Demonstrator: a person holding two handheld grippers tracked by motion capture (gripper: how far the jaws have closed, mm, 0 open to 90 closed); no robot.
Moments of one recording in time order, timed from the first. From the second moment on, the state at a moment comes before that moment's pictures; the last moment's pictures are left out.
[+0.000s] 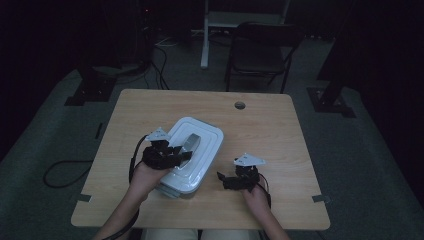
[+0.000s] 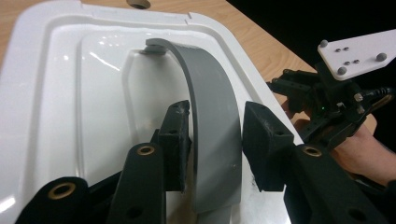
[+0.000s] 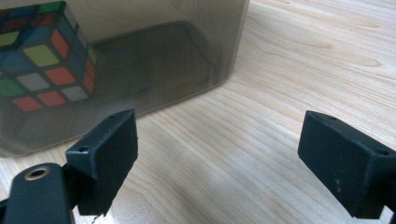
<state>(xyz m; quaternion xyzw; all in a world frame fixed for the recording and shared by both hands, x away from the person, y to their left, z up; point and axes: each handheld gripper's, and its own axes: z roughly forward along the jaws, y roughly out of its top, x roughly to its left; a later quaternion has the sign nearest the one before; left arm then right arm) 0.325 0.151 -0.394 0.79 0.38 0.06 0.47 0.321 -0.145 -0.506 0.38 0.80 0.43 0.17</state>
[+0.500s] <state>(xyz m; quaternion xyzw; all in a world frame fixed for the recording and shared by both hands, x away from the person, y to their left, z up) 0.326 0.189 -0.377 0.76 0.40 0.11 0.50 0.324 -0.155 -0.504 0.40 0.79 0.43 0.18</state>
